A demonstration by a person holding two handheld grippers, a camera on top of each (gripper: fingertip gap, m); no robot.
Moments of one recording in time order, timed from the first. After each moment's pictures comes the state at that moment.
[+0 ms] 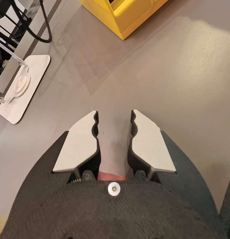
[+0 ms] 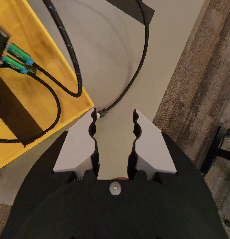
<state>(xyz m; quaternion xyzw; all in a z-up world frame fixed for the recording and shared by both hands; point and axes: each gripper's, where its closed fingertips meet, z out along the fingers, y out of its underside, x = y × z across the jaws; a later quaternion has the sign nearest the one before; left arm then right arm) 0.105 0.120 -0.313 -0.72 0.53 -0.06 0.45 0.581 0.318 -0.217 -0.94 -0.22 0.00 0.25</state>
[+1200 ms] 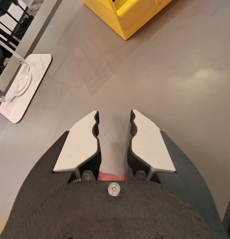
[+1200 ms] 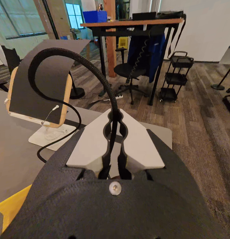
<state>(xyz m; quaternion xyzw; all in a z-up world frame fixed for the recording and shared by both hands) 0.106 0.123 -0.313 -0.72 0.52 -0.06 0.45 0.496 0.395 0.034 -0.75 -0.15 0.14 0.63</state>
